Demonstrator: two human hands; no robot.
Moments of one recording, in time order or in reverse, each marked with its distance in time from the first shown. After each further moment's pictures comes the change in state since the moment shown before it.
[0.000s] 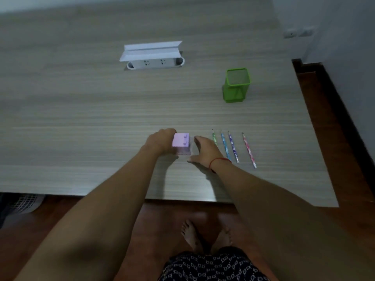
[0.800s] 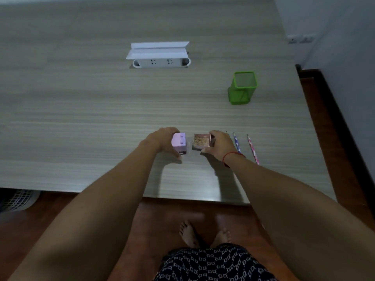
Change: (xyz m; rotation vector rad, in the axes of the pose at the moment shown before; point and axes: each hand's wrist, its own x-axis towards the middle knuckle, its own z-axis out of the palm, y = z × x) left_hand 0.003 -0.030 -0.008 -0.040 -0.076 0.034; right_hand 0.007 0.000 -0.019 0.004 0.141 0.046
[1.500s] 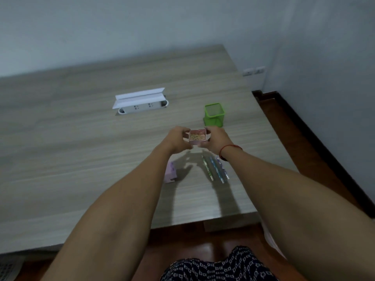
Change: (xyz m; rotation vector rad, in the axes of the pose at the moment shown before) left_hand -0.006 0.095 -0.065 -0.432 0.192 0.296; right_hand -0.008 -0.042 -0.093 0.069 0.206 -0.002
